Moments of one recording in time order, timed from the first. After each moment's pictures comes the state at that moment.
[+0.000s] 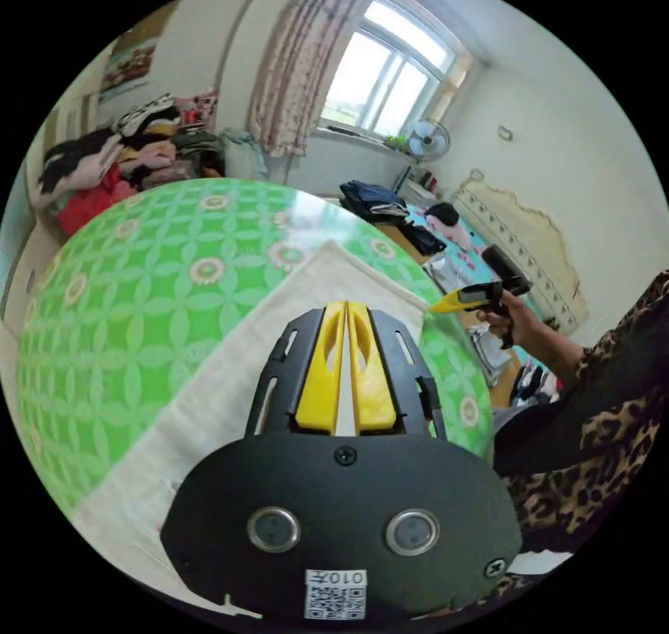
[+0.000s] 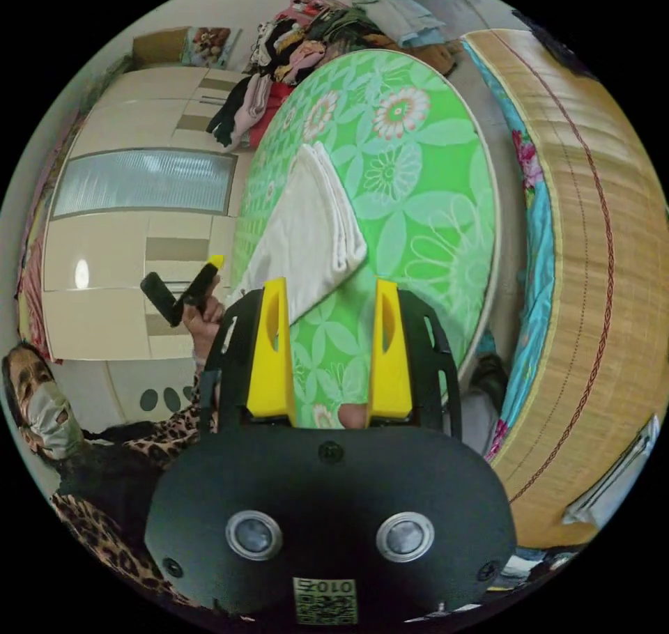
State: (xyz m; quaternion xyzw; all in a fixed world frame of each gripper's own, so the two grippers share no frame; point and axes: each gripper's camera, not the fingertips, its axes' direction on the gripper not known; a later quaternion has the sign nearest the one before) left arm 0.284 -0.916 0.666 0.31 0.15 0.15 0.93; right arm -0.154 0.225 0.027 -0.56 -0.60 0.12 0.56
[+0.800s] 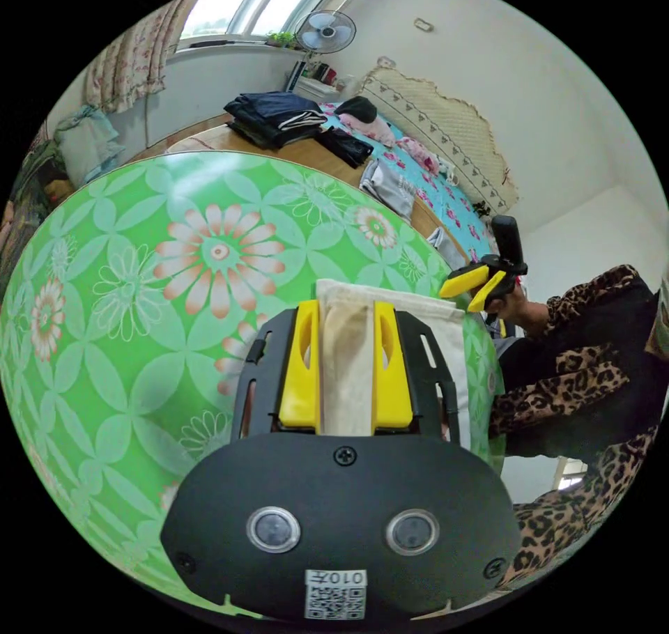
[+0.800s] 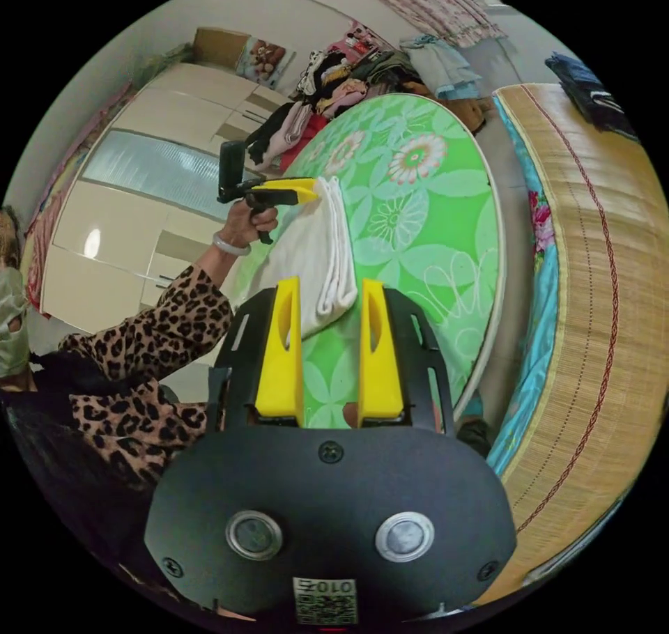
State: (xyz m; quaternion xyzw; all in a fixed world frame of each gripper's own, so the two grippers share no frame) left arm 0.384 -1.233 0.741 0.10 0.22 0.40 0.89; right arm -0.155 0.260 -0.026 -0.45 -0.64 0.11 0.62
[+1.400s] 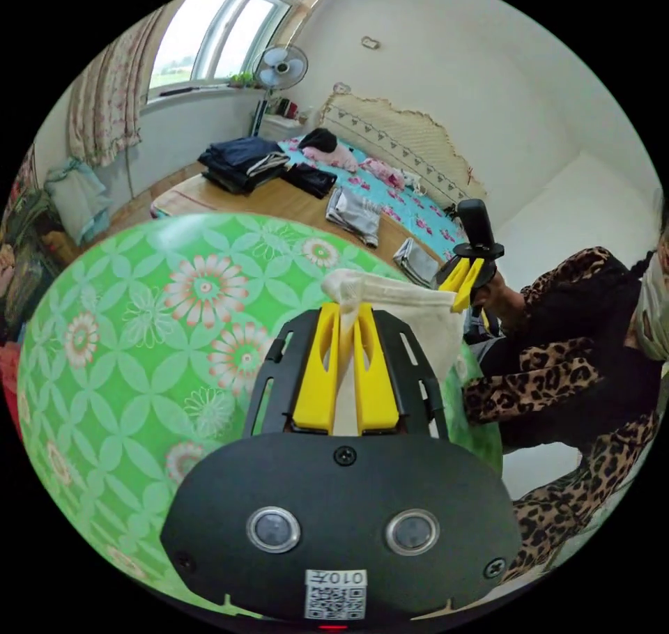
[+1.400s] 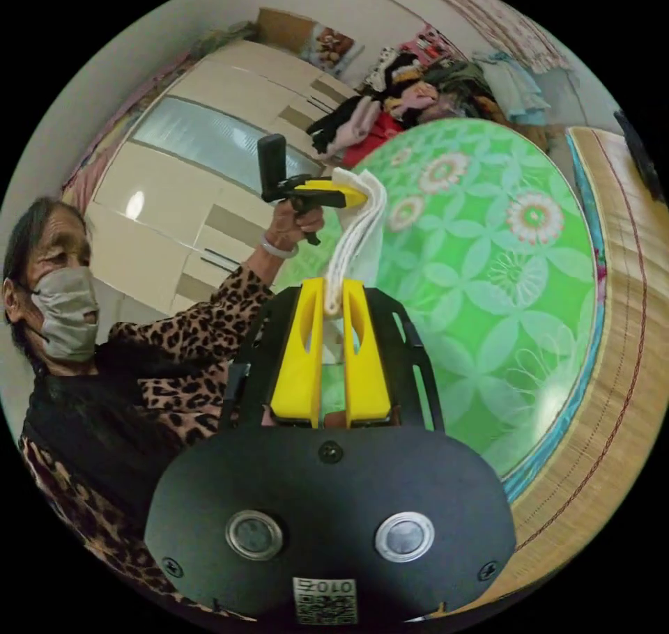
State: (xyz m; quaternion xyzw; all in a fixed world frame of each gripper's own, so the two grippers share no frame) left arm 0.309 -1.139 0.641 0.18 0.24 0.44 0.84; right arm -0.166 0.170 -0.150 -0.38 -0.72 0.07 0.58
